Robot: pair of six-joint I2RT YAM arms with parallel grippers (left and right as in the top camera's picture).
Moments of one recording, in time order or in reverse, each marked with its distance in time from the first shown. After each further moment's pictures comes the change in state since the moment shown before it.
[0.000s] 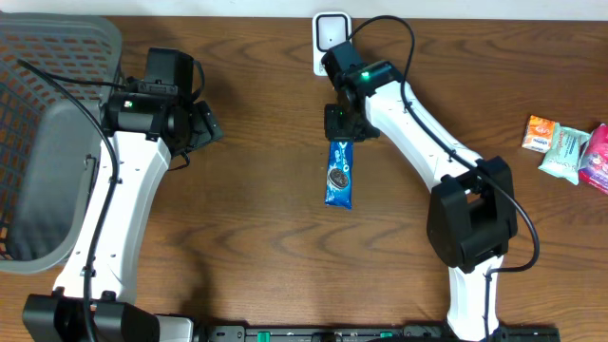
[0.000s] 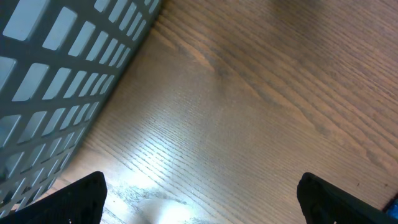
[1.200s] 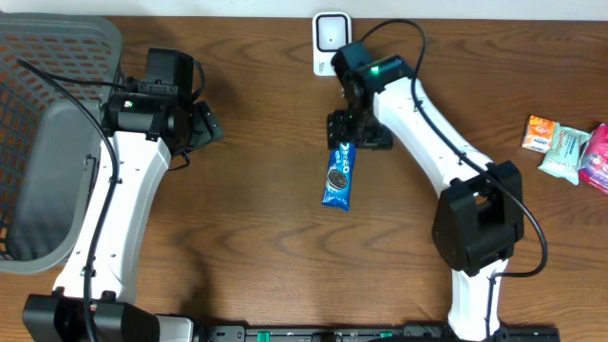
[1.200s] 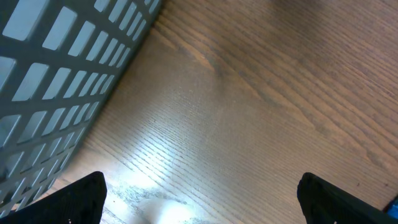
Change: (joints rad) left arm 0.000 0.000 0.000 0.000 0.000 0.000; right arm -0.005 -0.028 0.014 -0.192 -0.043 -0.023
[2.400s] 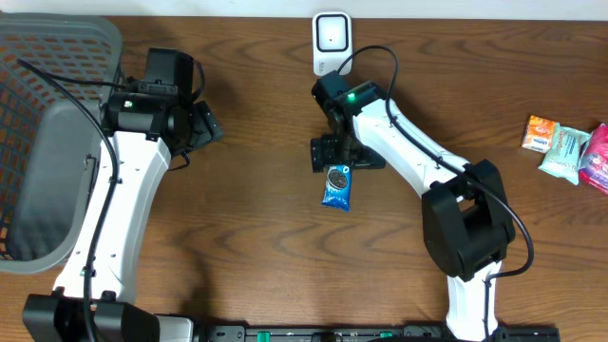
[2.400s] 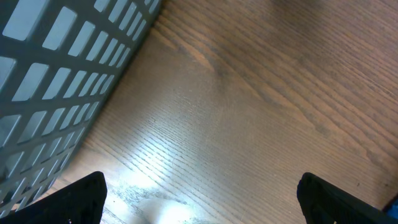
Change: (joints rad) left arm 0.000 0.000 0.000 0.000 0.000 0.000; right arm 0.071 0.000 -0.152 0.111 0.039 0.033
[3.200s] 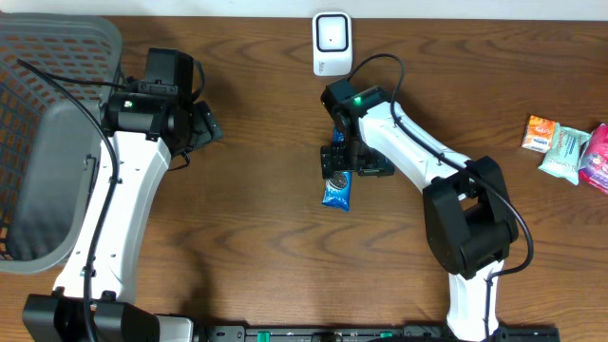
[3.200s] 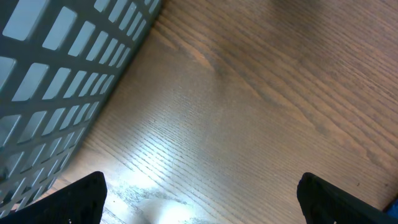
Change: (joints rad) left arm 0.000 0.000 0.000 0.000 0.000 0.000; right arm -0.033 0.000 -0.069 -0.001 0.018 -0.007
